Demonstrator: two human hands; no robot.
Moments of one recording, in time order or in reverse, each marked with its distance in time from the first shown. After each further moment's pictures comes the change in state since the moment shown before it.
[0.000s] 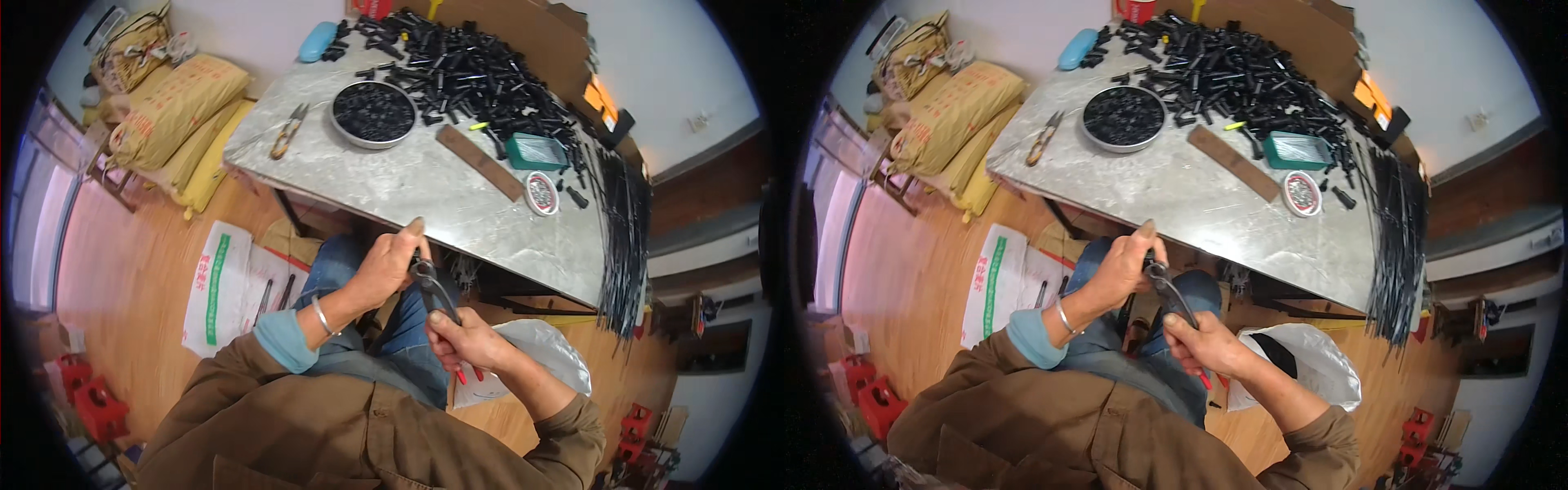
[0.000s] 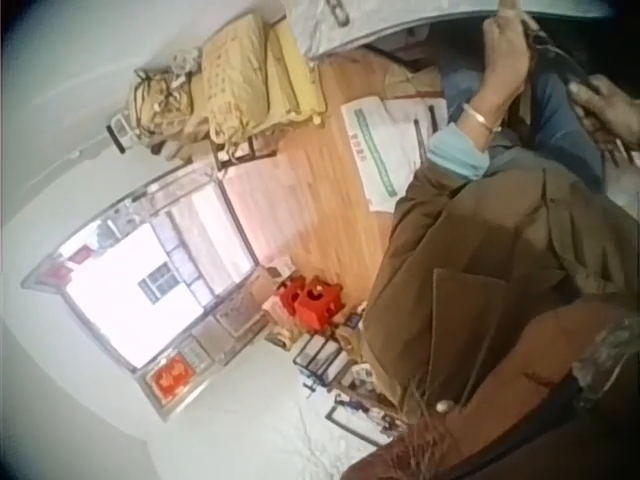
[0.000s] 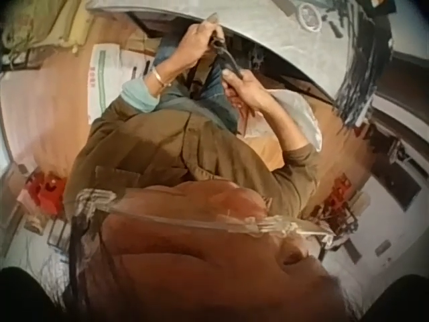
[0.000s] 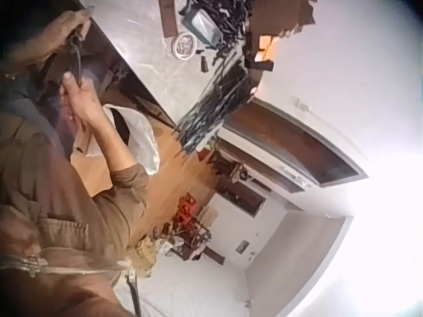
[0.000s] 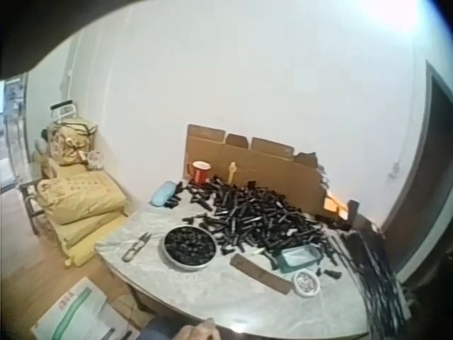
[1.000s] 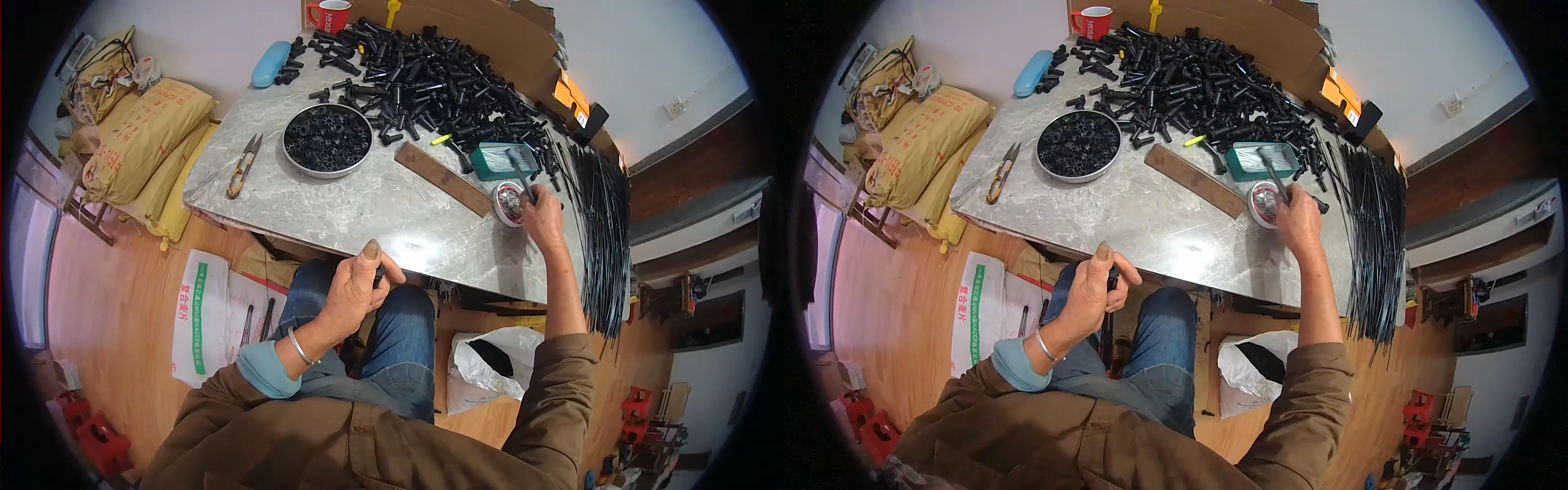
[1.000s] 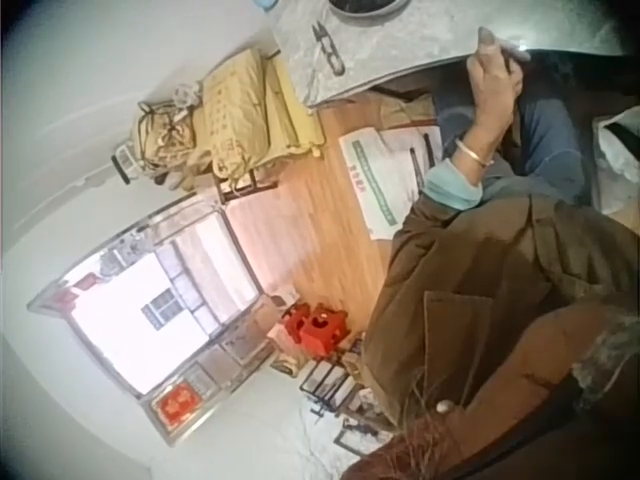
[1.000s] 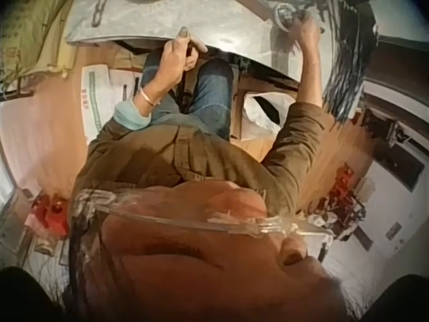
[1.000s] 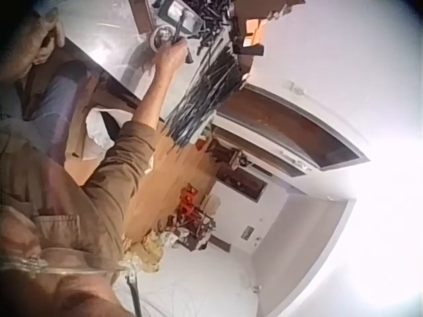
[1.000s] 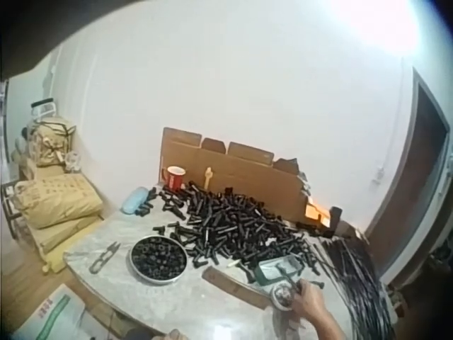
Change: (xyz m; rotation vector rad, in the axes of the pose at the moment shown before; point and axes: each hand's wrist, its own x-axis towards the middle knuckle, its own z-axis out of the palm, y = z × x) left_hand 0.018 0.000 0.003 -0.079 -0.028 0.059; right_hand 0.040 -0.085 -0.234 -1.144 1.389 -0.490
